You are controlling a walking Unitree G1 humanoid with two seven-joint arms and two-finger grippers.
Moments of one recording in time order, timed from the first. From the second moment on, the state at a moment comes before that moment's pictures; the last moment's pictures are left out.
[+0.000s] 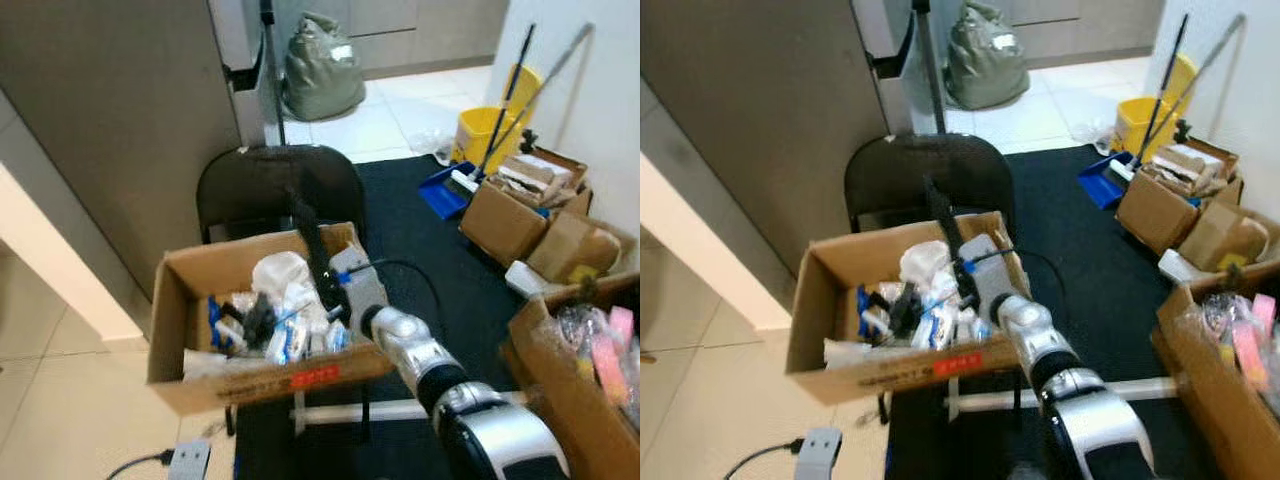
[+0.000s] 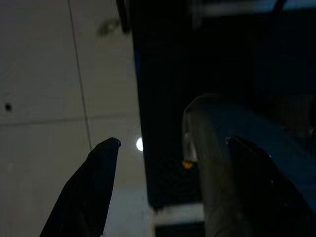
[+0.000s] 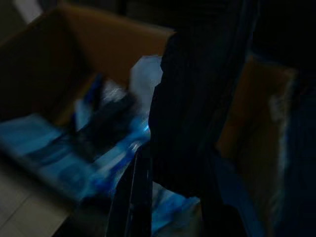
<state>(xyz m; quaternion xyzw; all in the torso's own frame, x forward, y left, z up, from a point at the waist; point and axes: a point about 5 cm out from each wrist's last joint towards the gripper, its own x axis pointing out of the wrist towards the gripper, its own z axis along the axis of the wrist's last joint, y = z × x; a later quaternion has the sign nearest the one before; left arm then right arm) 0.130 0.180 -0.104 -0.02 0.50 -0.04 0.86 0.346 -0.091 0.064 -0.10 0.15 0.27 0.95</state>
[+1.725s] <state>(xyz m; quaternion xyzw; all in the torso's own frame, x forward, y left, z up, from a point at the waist) 0.119 0.181 -0.108 0.01 0.53 -0.04 0.85 0.207 -0.192 -0.056 -0.10 0.51 0.38 0.76</state>
